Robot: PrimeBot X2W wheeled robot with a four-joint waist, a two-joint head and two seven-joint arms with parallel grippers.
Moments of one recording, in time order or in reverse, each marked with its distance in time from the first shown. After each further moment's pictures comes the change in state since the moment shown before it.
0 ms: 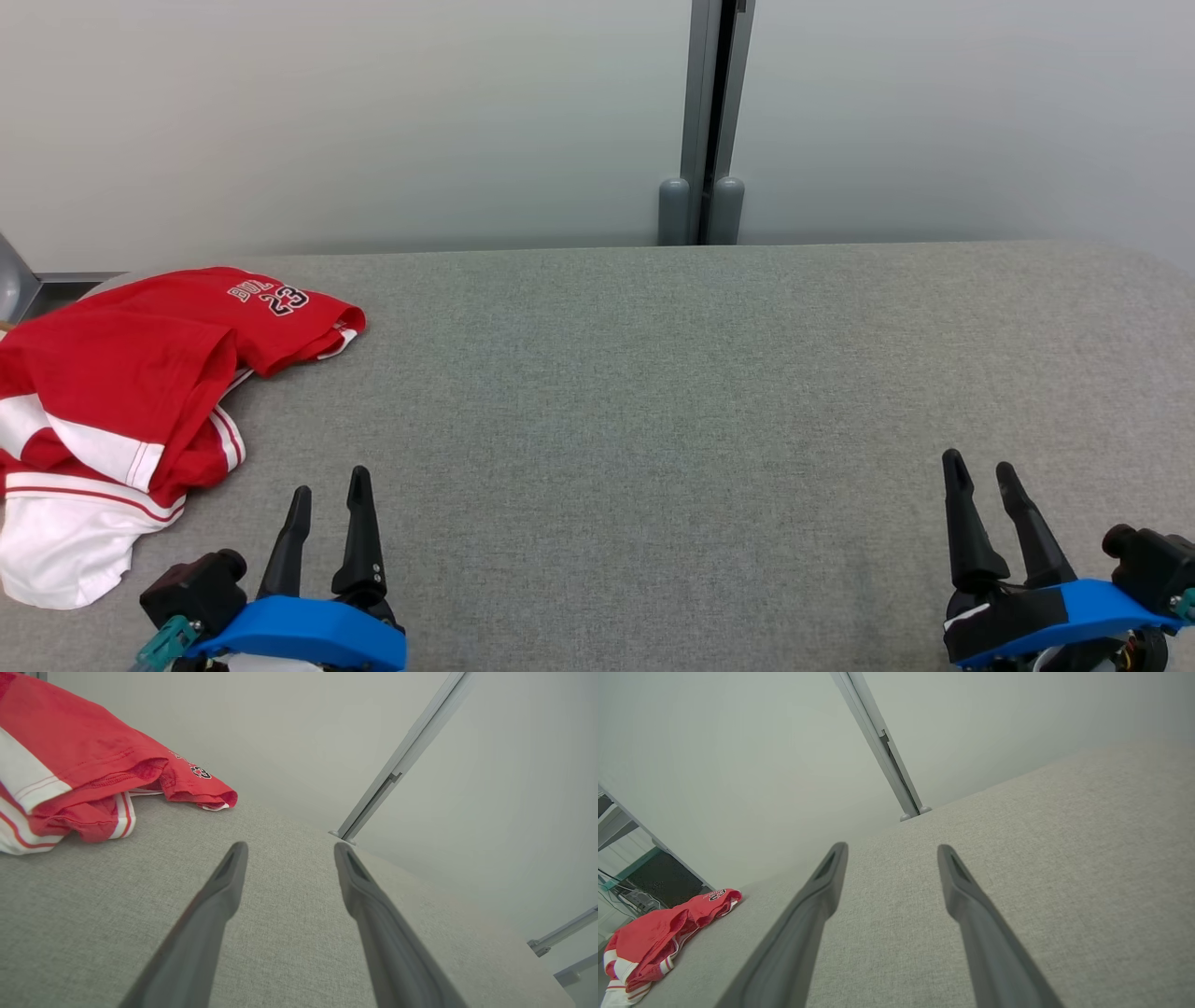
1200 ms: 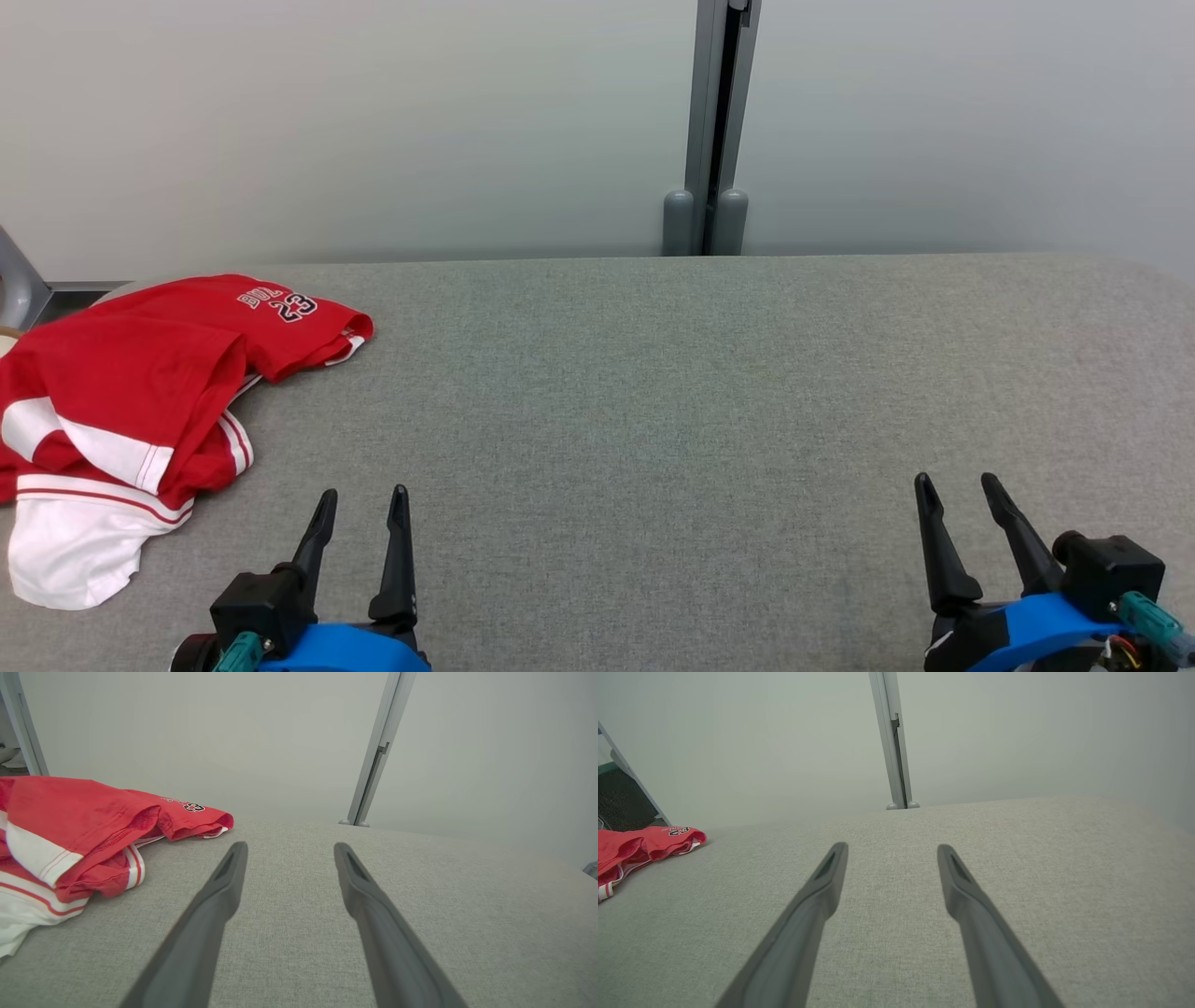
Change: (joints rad) left arm 0.023 0.060 -0.112 -0.028 0.258 0.066 -0.035; right arm 0.020 -0.002 0.013 -0.002 -0.296 0.000 0.001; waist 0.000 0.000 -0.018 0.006
